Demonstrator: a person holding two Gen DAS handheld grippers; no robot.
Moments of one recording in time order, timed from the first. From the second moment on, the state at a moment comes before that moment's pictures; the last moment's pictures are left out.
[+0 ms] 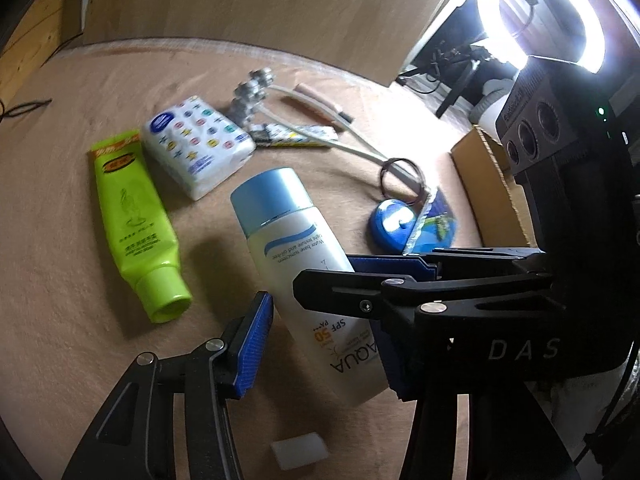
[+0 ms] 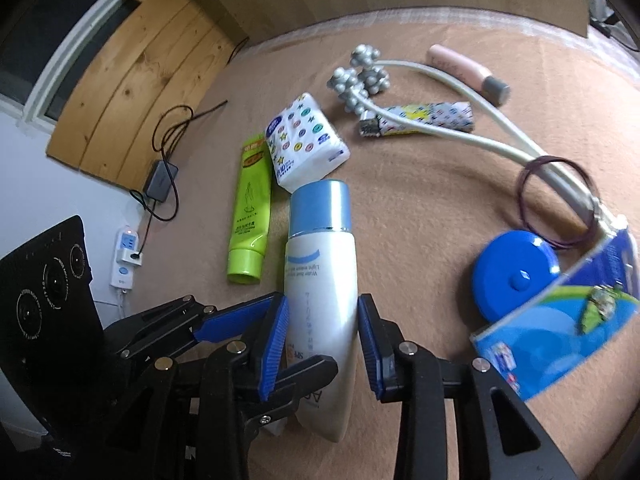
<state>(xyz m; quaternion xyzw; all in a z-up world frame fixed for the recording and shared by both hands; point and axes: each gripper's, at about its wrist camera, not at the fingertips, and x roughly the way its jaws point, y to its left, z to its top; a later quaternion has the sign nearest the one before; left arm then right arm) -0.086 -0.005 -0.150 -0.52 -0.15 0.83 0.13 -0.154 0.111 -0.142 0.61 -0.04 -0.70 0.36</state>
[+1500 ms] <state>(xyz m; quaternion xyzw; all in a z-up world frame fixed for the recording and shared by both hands) -0.144 0.303 -0.074 -0.46 -0.04 0.83 0.30 -0.179 0.414 -0.050 0.50 -0.11 -0.84 0.19</state>
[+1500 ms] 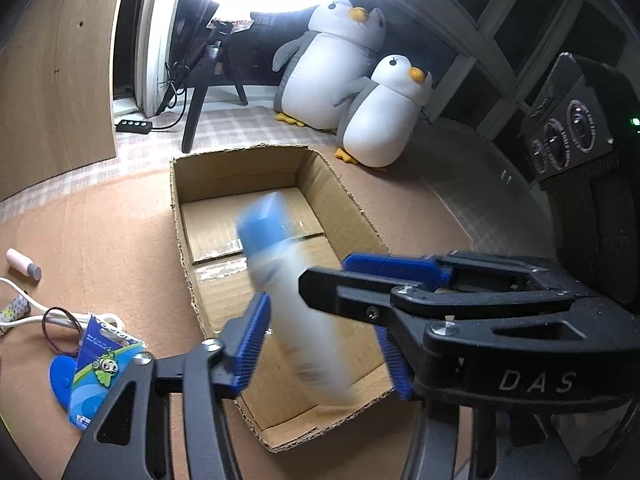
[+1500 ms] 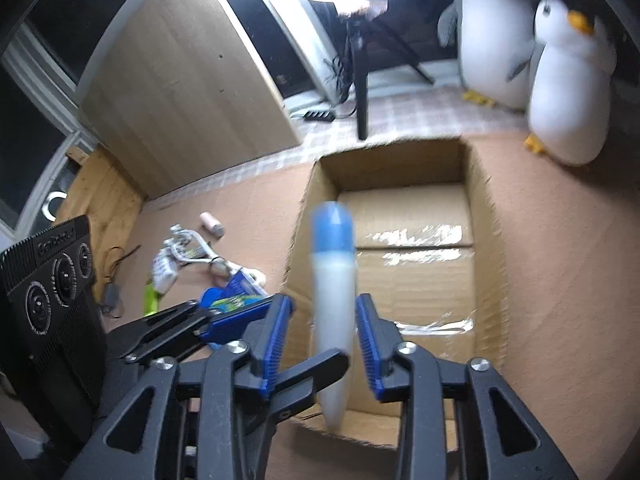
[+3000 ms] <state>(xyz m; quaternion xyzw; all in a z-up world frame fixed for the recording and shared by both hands) -0.087 0.171 -0.059 -0.45 0.06 0.88 0.15 -0.065 0.362 -0.026 0.44 -0.06 -0.89 0.12</state>
